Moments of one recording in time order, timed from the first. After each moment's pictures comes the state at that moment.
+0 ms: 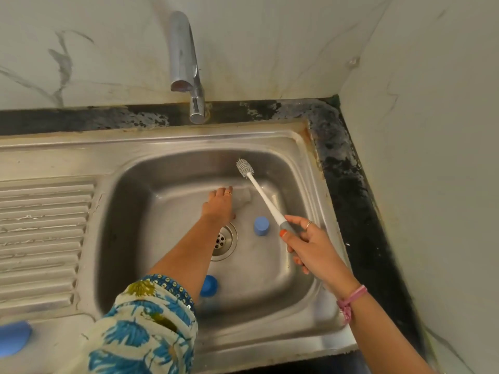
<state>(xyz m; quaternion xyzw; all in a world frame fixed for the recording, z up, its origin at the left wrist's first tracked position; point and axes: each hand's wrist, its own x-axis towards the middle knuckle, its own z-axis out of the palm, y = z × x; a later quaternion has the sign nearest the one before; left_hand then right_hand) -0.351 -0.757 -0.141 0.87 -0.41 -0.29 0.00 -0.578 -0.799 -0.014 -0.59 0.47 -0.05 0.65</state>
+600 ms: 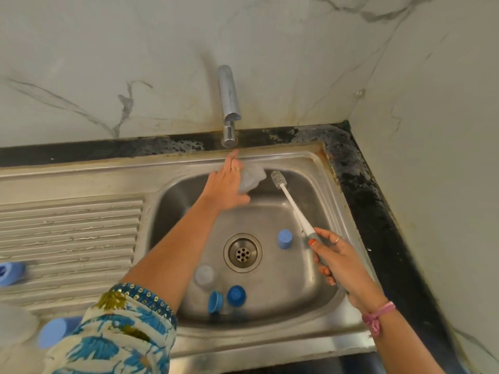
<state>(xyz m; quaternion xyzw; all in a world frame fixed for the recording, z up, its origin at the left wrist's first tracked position) -0.295 -0.733 -0.020 0.84 -0.54 -0.08 0.07 -0.587 -0.768 0.005 -0.55 0.48 -0.12 0.67</state>
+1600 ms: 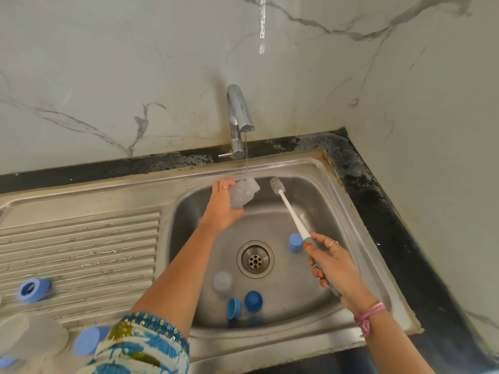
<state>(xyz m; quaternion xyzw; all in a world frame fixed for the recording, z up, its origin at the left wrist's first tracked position) -0.290 -0.683 -0.040 0.81 -0.43 -0.17 0.35 -0.563 -0.725 0.011 -0.53 0.49 -0.15 0.67</state>
